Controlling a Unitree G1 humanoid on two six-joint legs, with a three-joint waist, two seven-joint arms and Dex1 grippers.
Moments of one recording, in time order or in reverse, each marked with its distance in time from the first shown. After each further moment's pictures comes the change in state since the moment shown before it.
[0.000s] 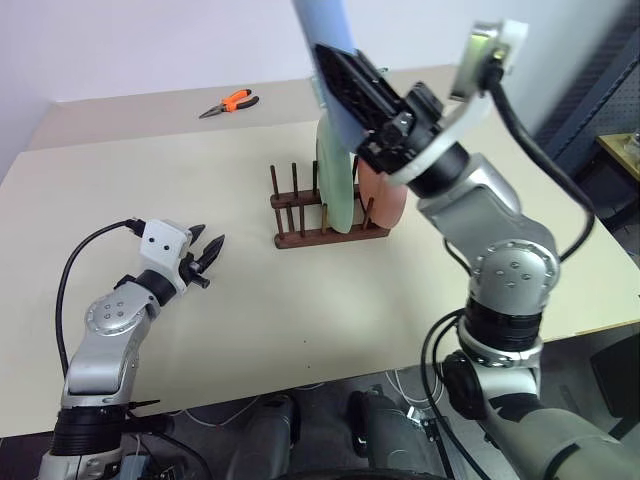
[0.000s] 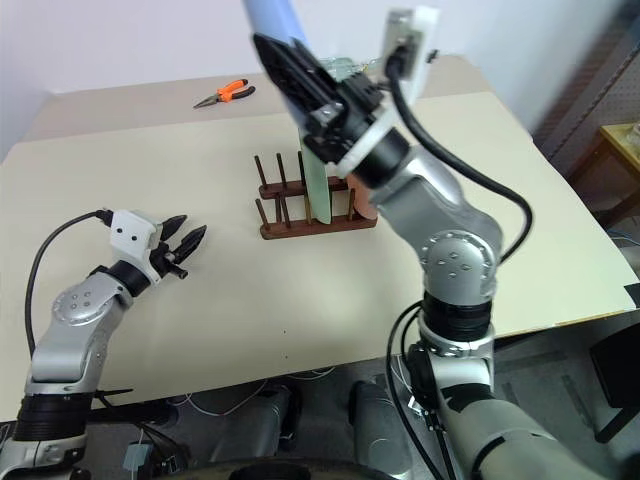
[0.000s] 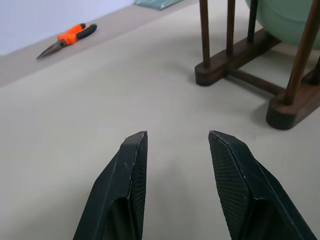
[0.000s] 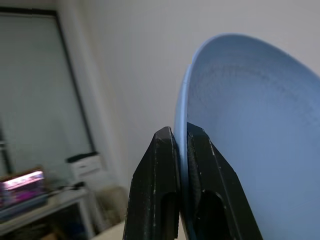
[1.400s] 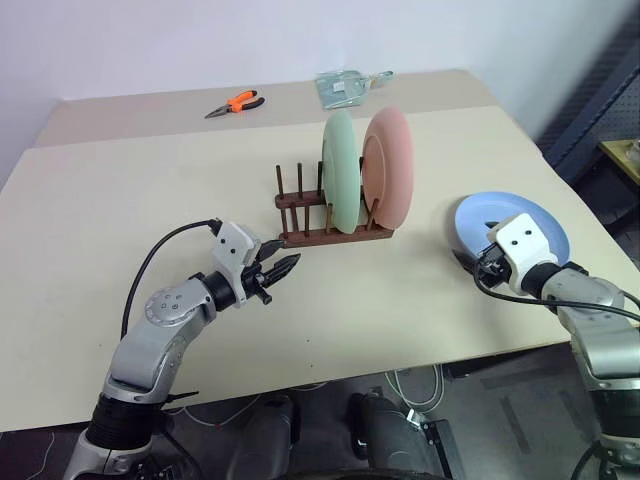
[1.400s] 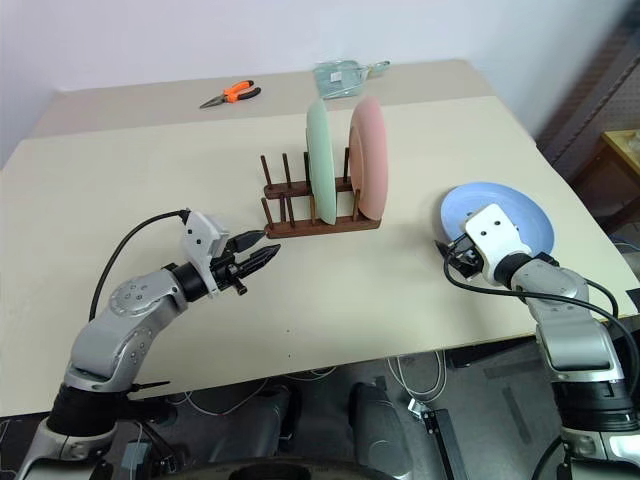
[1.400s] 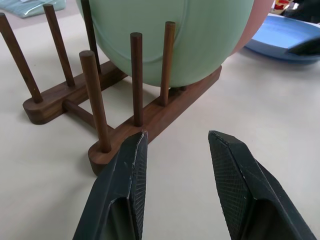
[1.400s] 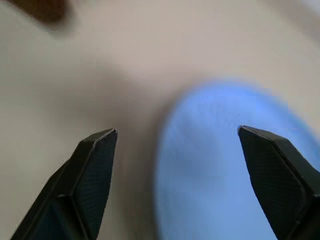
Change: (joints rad) left arm -0.072 -0.047 -0.229 -0.177 -0.147 0.227 -0.094; right arm 0.673 -0.646 -0.056 0.414 -0.954 -0.344 0.281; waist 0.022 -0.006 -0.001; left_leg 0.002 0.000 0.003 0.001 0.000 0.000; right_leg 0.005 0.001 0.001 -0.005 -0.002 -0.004
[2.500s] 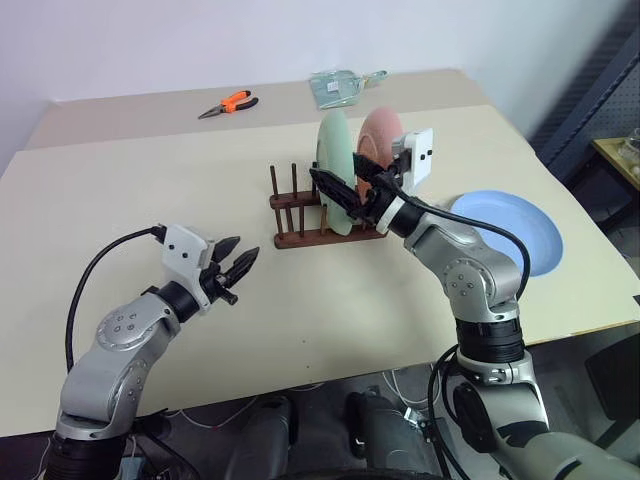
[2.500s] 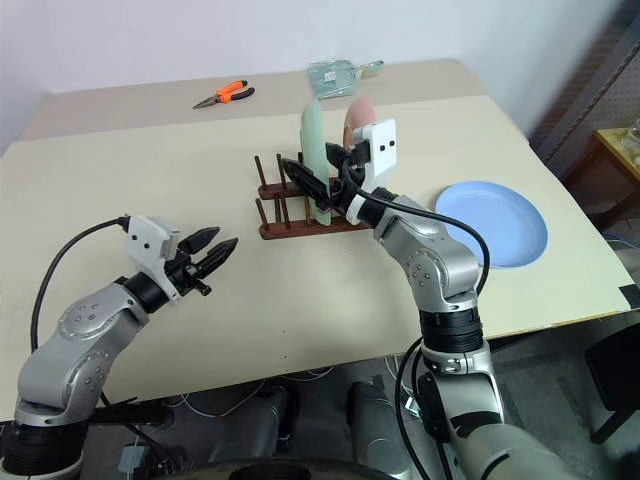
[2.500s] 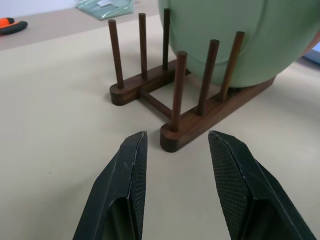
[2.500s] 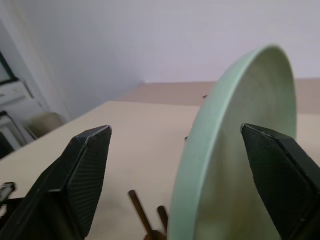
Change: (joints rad) left arm 0.144 0.049 0.171 -0.159 -0.084 0.063 0.131; right arm -0.460 0.540 0.108 -0.171 0.493 0.260 -0.060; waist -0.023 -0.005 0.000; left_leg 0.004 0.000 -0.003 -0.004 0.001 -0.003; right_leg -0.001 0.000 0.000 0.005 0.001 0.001
